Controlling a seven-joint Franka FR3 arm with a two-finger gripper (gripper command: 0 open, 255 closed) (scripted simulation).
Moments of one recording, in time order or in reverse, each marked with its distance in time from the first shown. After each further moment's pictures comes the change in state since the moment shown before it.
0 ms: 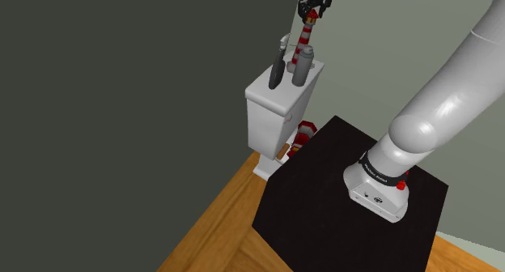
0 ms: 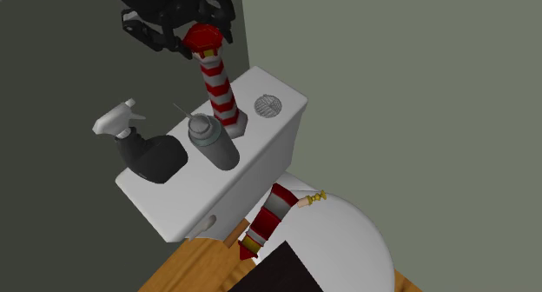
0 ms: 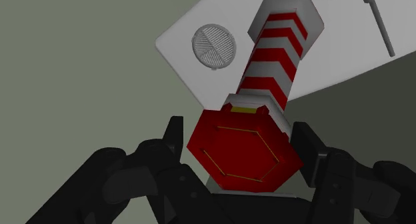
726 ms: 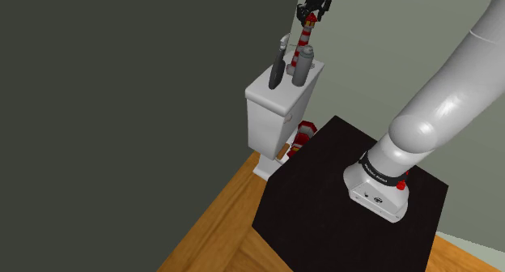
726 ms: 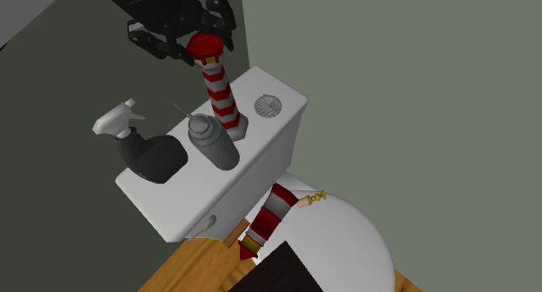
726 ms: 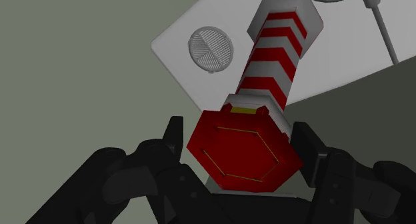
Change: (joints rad) arm 0.000 0.009 -0.001 -0.026 -0.009 0.034 0.016
